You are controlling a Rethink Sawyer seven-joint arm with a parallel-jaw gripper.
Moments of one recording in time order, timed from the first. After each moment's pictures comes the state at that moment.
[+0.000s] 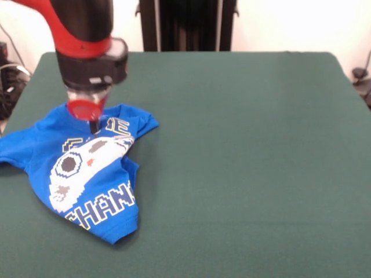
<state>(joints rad) -0.40 -0.37 -0.14 1.44 -0.01 0.55 2.91</state>
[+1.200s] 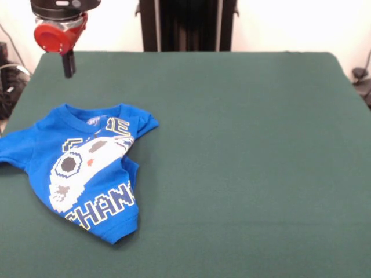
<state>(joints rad) -0.47 -0.61 -0.14 1.61 -0.03 0.57 2.91</state>
